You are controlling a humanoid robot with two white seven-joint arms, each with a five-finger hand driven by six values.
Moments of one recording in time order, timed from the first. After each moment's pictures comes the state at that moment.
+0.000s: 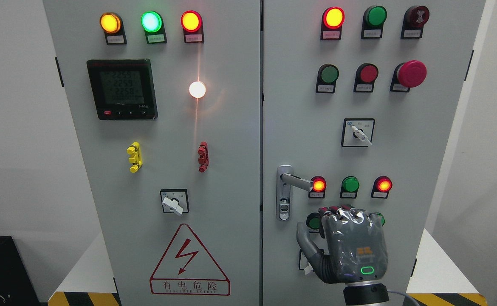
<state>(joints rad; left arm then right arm) -0.04 -0.11 -0.13 -0.05 0.14 -0.06 -0.06 -0.27 0.14 0.15 -1.90 1.58 -0.02 -0.11</state>
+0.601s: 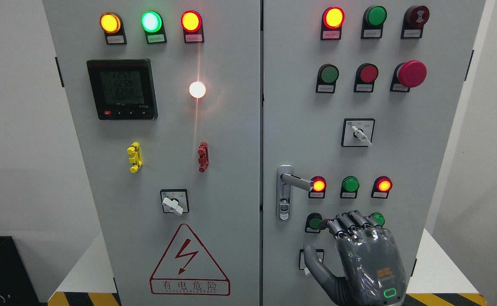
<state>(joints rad) -0.04 -0.11 -0.13 -0.05 0.14 -0.06 -0.06 -0.19 0.14 -0.02 -1.98 1.41 -0.33 -0.12</state>
